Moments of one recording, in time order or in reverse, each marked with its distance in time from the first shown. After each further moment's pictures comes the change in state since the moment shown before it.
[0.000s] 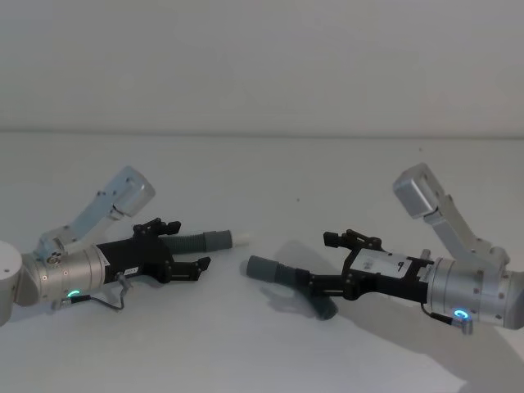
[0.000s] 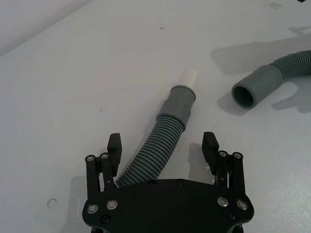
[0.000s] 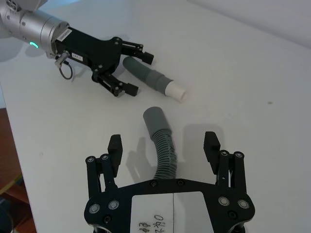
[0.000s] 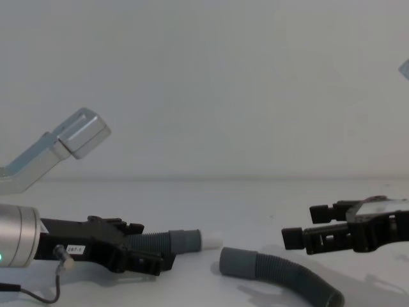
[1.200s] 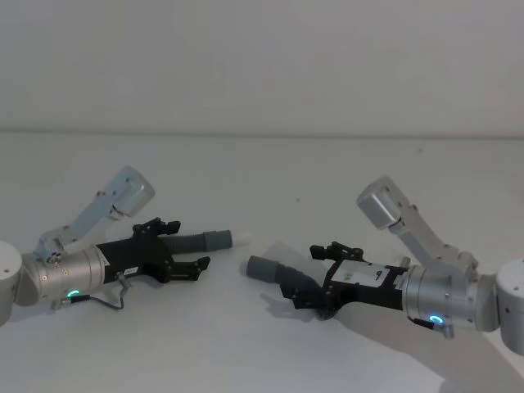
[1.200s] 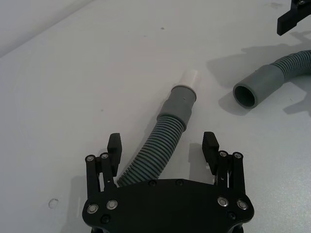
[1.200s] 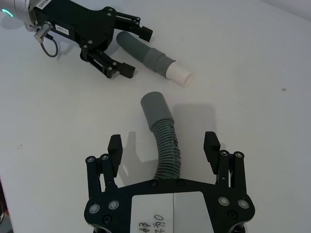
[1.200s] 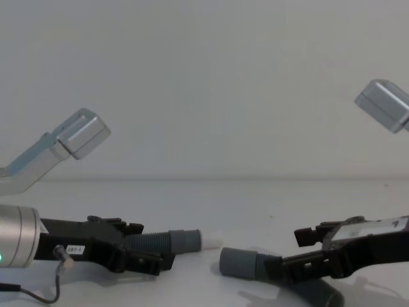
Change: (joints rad) left arm -0.001 -0.002 0.000 0.006 0.003 -0.006 0.000; right arm 0.052 -0.024 -0.093 0.031 -0.061 0.047 -0.065
